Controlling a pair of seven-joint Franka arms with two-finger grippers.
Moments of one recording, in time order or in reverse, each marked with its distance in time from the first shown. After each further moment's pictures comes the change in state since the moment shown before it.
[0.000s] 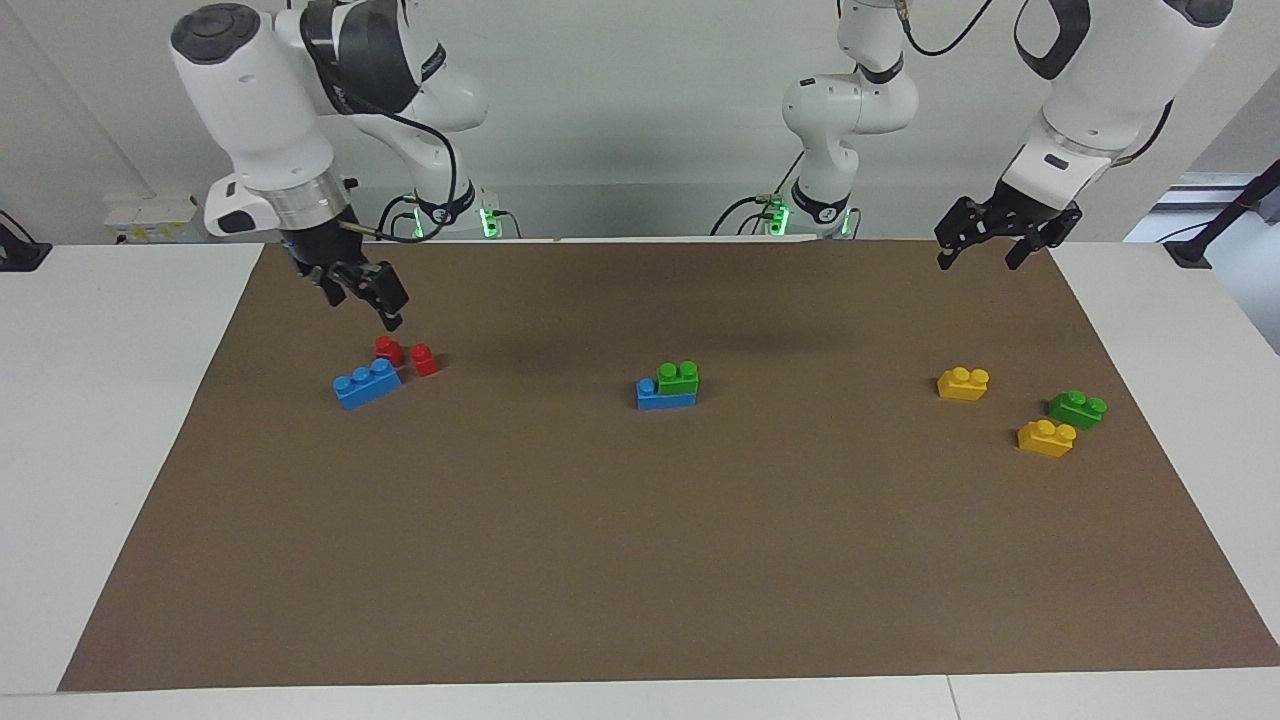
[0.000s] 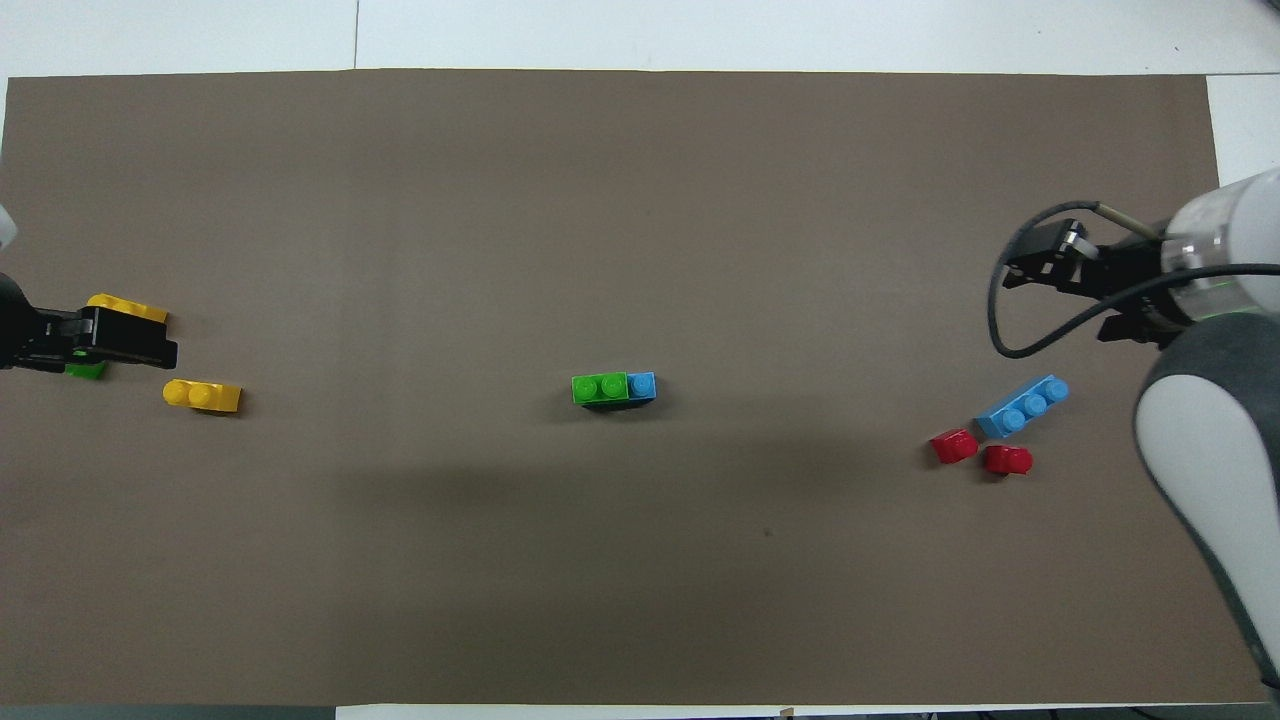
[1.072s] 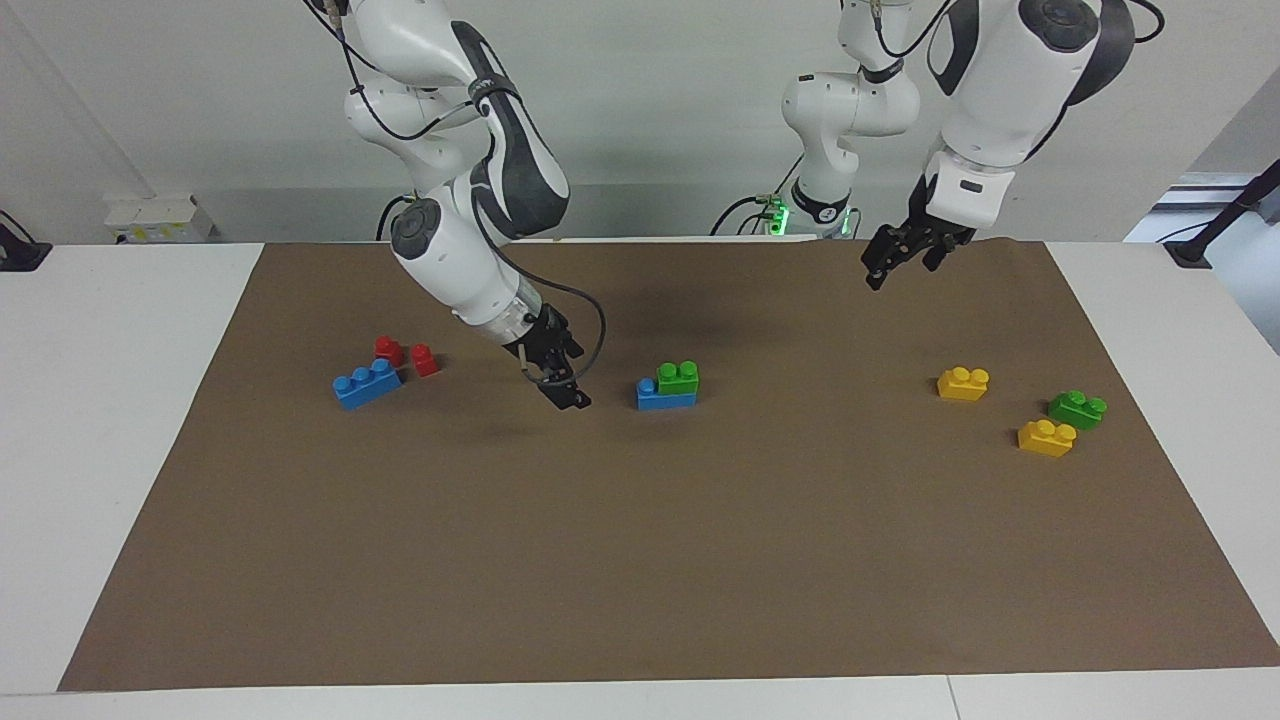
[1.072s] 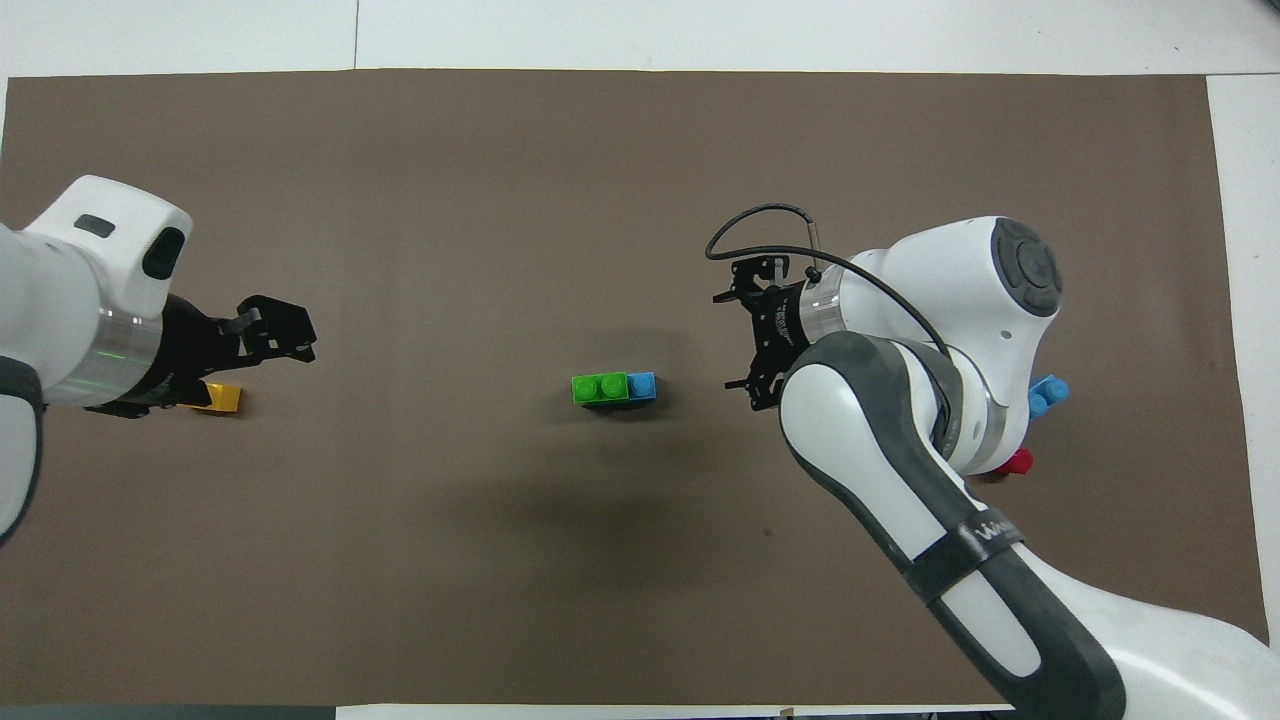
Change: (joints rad) left arm -0.188 -0.044 -0.022 -0.139 0.000 0.127 -0.626; right arm 0.270 0.248 0.002 -0.165 0.576 0.452 0.728
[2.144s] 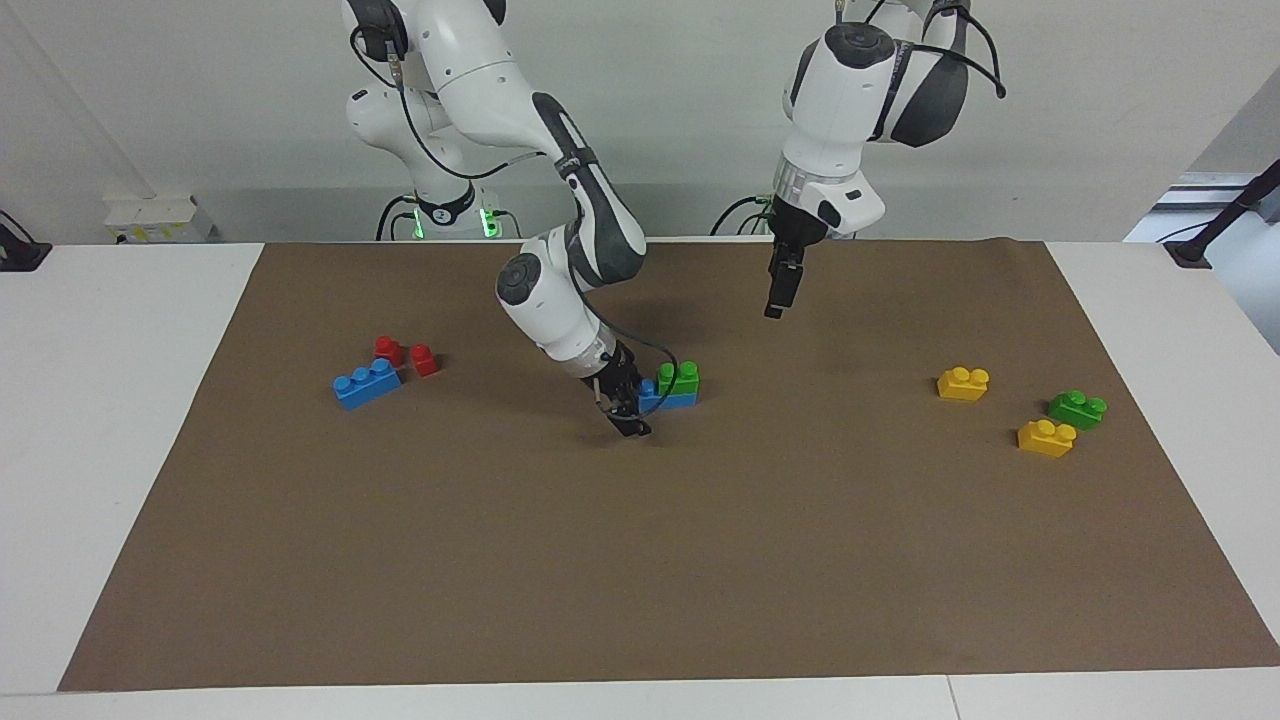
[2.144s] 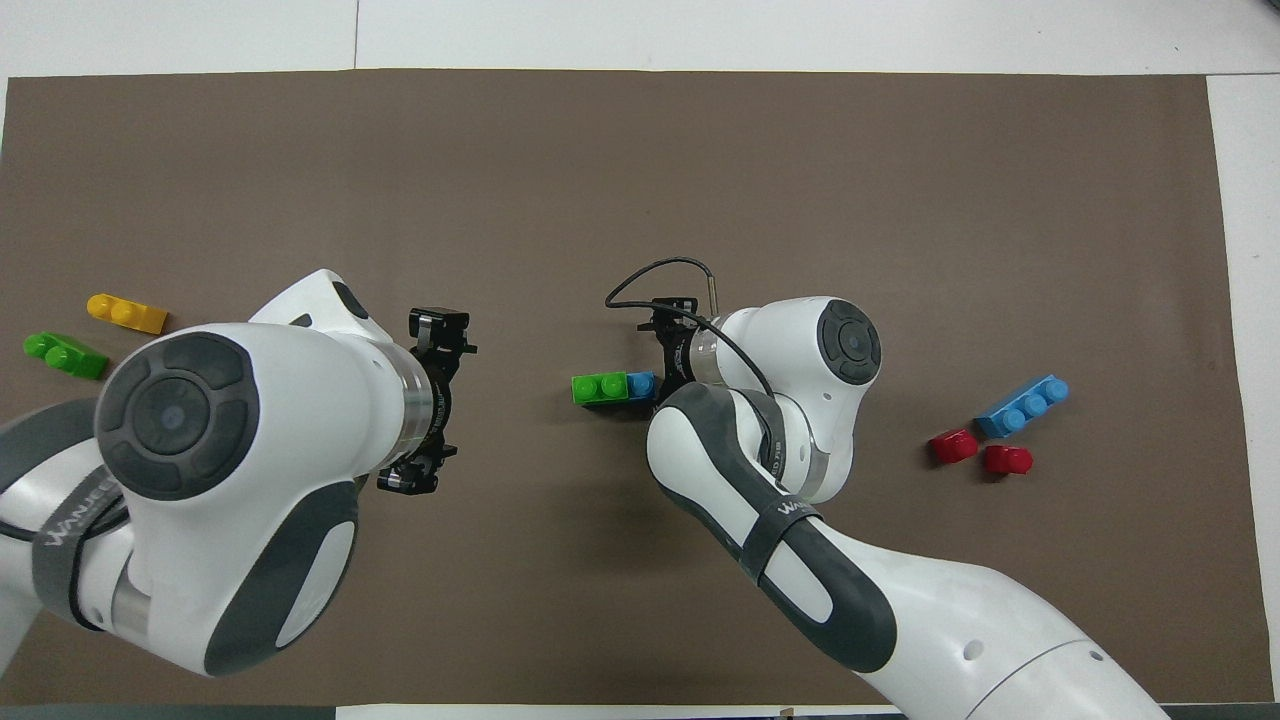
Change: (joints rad) left arm -0.272 -0.007 -0.005 -0.198 0.000 0.322 -1.216; right arm 0.167 0.194 0.000 -0.003 0.140 0.288 0.003
